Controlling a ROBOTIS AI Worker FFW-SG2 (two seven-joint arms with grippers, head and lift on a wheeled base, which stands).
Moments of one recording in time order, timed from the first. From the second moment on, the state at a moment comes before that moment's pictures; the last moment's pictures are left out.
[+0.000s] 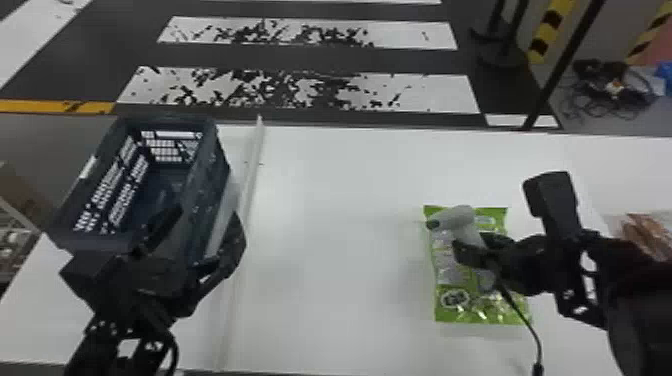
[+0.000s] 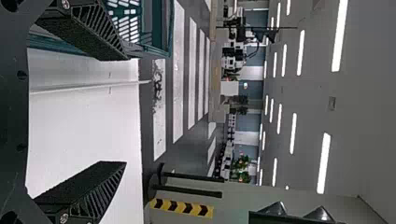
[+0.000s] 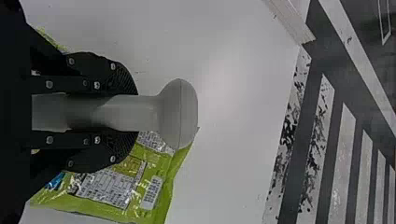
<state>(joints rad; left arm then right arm) 0.58 0.00 0.11 -2.04 0.06 0.00 -0.28 0.21 -0.26 0.03 -2.15 0.09 1.12 0.54</state>
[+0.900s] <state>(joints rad) 0.58 0.00 0.12 -2.03 0.06 0.00 -0.28 0.09 -0.25 0.09 -1.99 0.15 1.12 0.50</state>
